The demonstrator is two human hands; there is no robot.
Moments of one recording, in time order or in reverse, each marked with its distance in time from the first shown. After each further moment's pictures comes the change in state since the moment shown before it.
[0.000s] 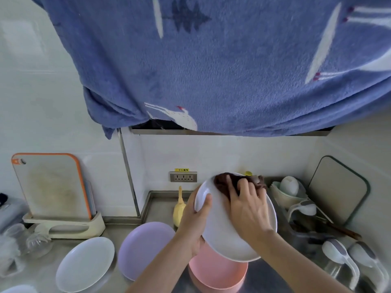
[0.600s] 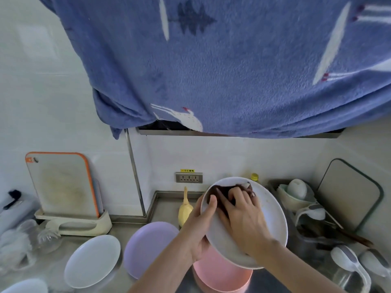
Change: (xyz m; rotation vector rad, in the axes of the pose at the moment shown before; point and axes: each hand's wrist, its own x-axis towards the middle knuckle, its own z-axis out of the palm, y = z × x) left_hand -0.006 0.002 -0.003 -0.062 -0.102 -0.177; right_hand -0.012 -0.008 -0.004 0.236 -0.060 -0.158
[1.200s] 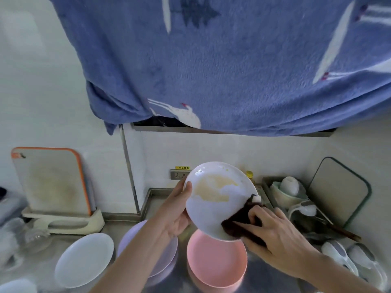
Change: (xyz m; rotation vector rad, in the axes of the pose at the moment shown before) left_hand 0.005 0.044 -0.033 -0.035 -0.009 0.030; right_hand -0.048 0.048 -0.043 0.116 -0.189 -0.218
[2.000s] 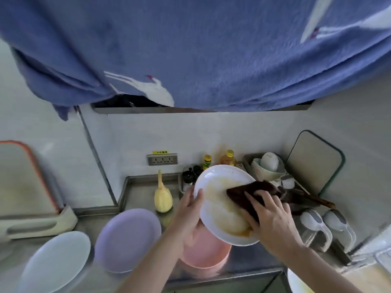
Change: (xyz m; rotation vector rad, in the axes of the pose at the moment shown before) left_hand 0.031 -0.083 0.030 0.087 0.080 -0.111; right_hand -0.023 0.030 0.066 -0.146 0.038 0.579
